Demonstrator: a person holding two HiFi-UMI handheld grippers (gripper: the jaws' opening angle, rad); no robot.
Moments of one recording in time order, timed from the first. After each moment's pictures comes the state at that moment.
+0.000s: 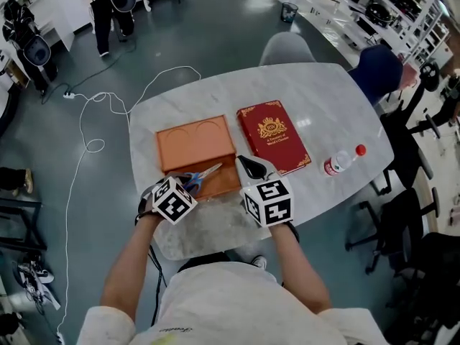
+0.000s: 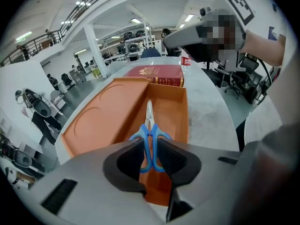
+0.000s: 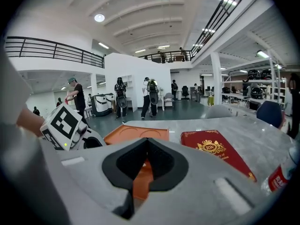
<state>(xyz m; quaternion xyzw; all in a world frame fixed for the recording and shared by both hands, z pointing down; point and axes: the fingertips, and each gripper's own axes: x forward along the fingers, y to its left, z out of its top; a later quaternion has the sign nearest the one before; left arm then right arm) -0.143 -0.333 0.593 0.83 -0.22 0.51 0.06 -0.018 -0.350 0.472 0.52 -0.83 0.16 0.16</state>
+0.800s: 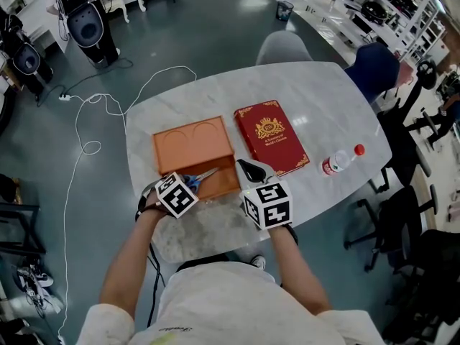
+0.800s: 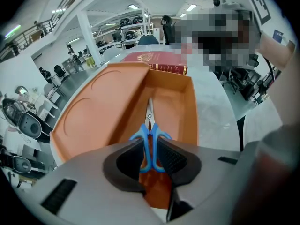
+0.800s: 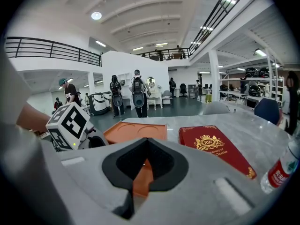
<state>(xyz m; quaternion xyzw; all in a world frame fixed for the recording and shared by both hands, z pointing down) -0.140 -0.340 0.613 0.81 -0.19 0.56 0.07 -0.012 -0.349 0.486 0.52 -0.82 0.17 0.17</state>
